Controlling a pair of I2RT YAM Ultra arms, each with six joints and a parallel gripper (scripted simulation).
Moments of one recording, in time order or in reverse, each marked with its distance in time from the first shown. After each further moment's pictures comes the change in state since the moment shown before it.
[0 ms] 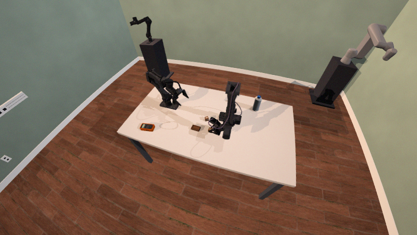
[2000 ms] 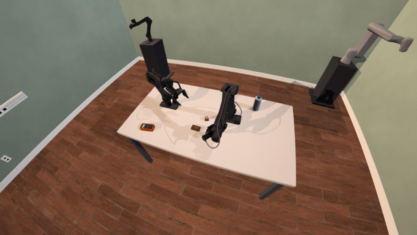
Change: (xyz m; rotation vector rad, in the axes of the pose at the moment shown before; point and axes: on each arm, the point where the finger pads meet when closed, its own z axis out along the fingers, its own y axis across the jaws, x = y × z) left arm -0.009 0.039 0.004 0.008 0.344 -1.097; right arm 0.000 0.000 0.000 0.000 0.000 0.000
